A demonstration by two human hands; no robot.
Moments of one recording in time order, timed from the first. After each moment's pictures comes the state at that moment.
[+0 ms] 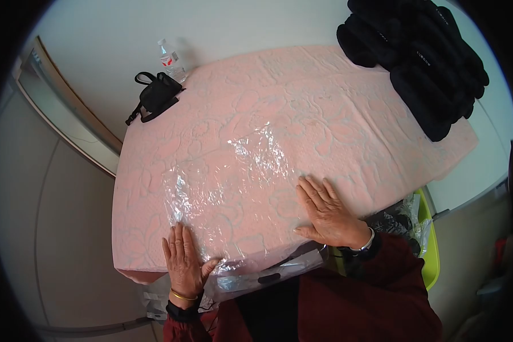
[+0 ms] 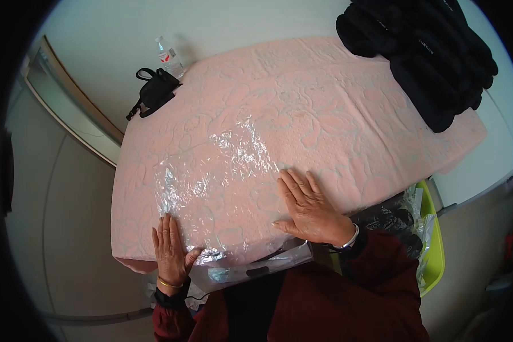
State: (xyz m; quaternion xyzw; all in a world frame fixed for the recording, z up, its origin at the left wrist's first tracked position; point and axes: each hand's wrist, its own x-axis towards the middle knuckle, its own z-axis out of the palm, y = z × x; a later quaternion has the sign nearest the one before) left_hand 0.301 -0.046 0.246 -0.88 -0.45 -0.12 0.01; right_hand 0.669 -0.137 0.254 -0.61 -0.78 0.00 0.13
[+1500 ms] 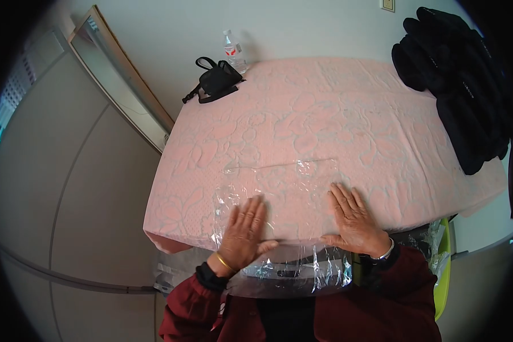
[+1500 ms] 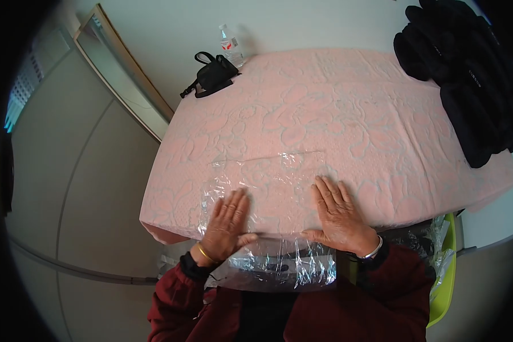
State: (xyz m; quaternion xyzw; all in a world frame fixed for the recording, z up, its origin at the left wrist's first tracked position) left_hand 0.346 -0.045 0.248 -0.95 -0.29 -0.11 -0.01; right_hand 0.661 -0.131 0.255 -0.57 -0.82 0.00 0.10
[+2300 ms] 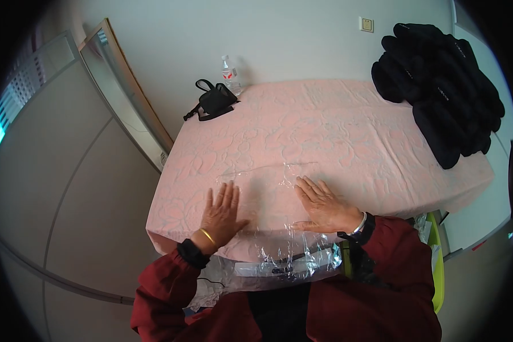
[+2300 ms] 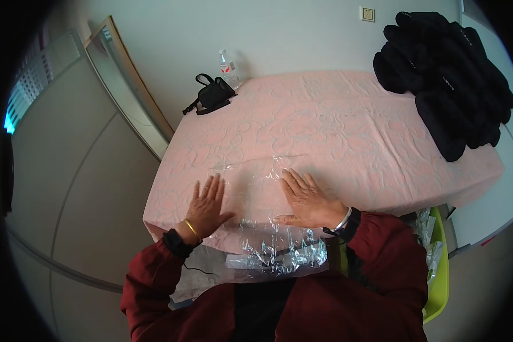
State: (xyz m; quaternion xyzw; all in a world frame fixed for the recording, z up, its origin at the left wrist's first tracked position) left_hand 0.328 -0.023 0.279 -0.90 -0.41 -0.01 0.14; right_hand 0.640 -0.111 0.282 -0.52 -0.85 0.03 0.10
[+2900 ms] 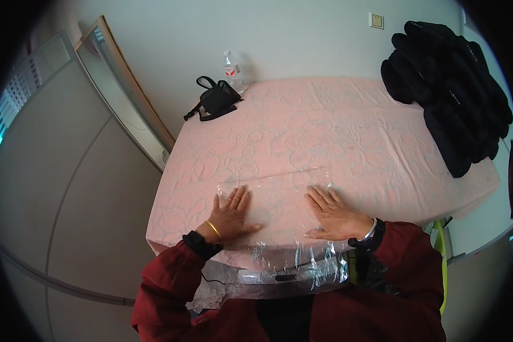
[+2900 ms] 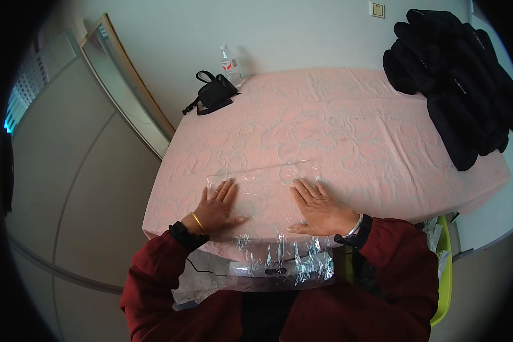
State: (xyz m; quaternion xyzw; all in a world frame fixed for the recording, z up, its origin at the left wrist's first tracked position) left_hand 0.338 0.027 0.275 -0.92 -0.39 0.07 -0.02; right_hand 0.659 -0.085 0.263 -0.52 -0.85 0.06 0.02
